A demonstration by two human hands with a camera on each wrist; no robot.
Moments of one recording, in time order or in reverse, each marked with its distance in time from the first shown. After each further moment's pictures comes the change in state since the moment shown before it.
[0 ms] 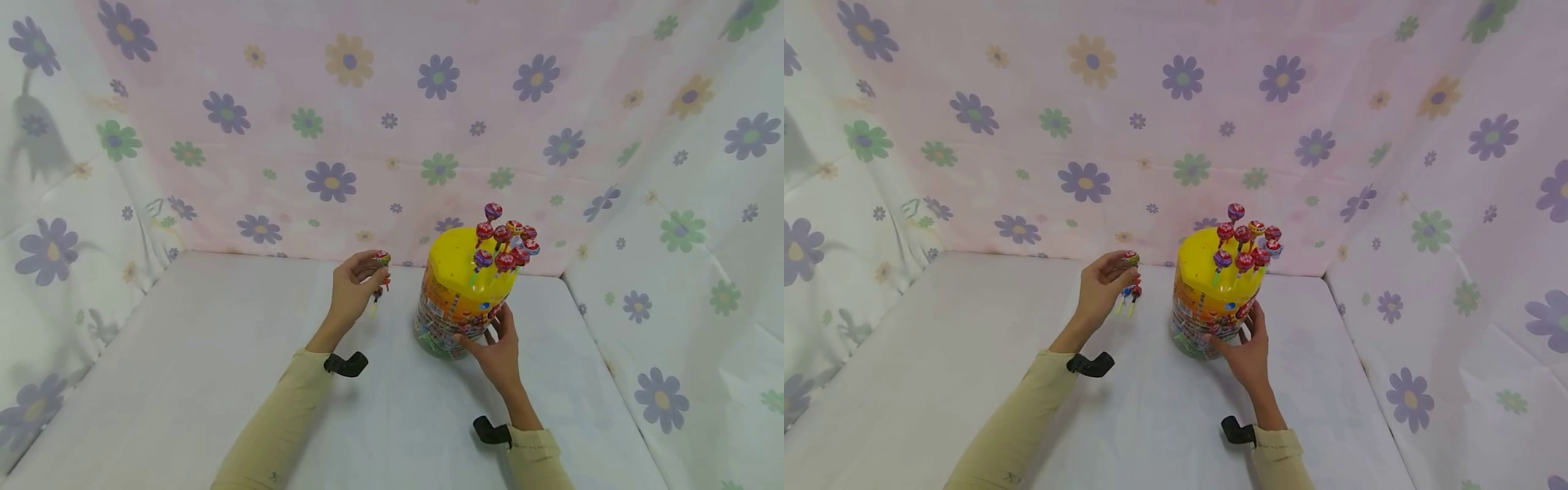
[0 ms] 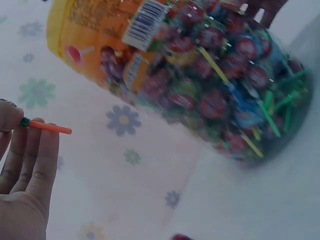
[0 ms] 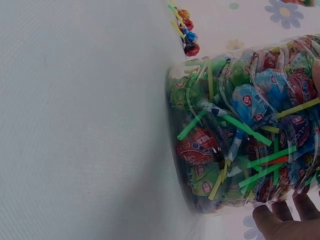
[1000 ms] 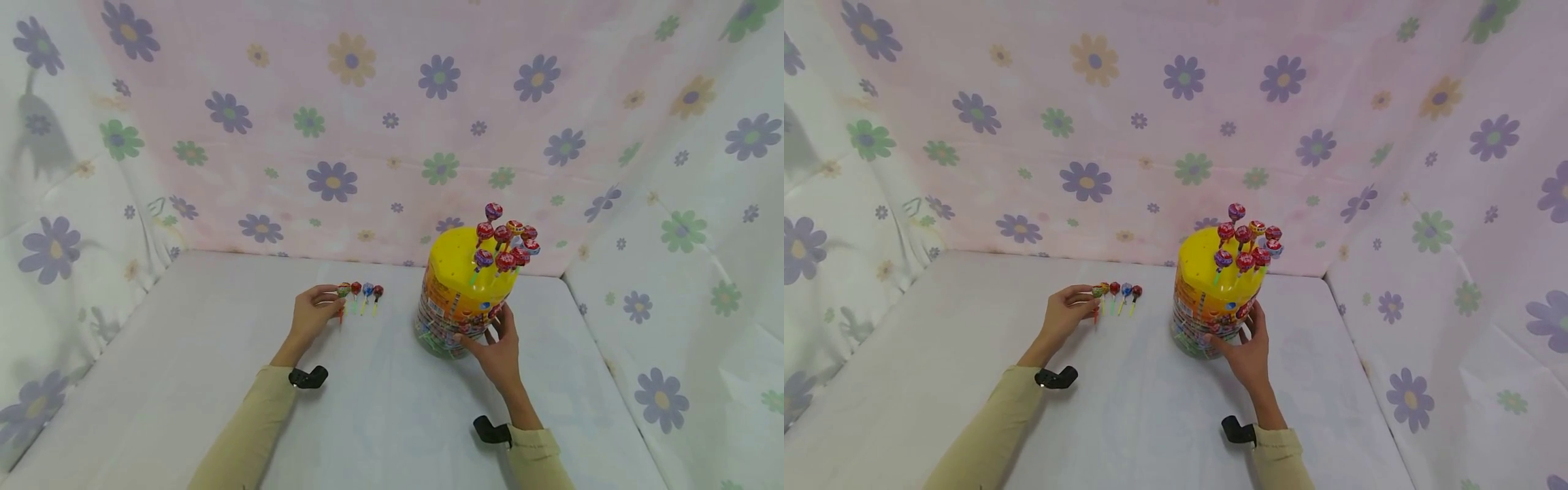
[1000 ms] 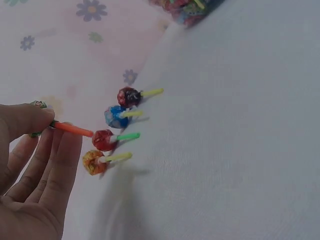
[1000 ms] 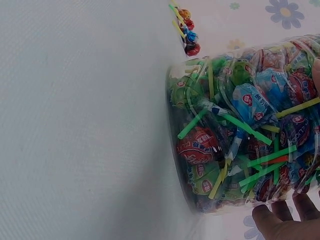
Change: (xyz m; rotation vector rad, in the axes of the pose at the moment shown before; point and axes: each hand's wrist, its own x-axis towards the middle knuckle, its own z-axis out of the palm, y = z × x) left_hand -0.034 -0.056 -0.087 0.197 0.117 -0.345; right_hand 0.000 -0.001 0.001 -0.016 0.005 0.046
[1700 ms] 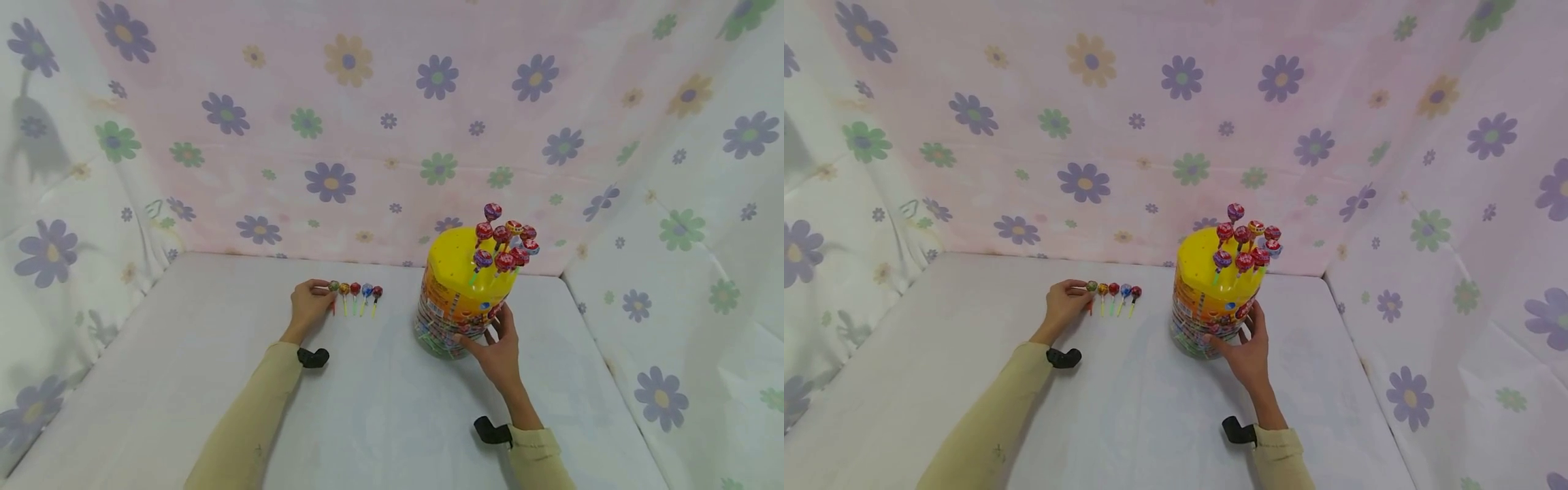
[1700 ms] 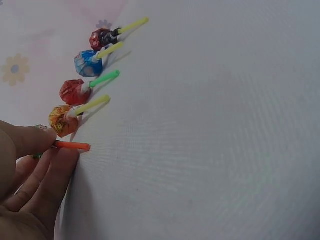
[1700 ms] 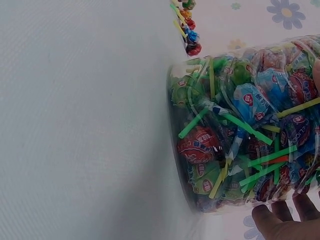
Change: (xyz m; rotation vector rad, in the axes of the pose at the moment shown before) left_hand 0.039 -0.023 -0.006 0.375 0.134 -0.038; right_hand -0.001 0.000 0.000 0.020 -0.005 -0.014
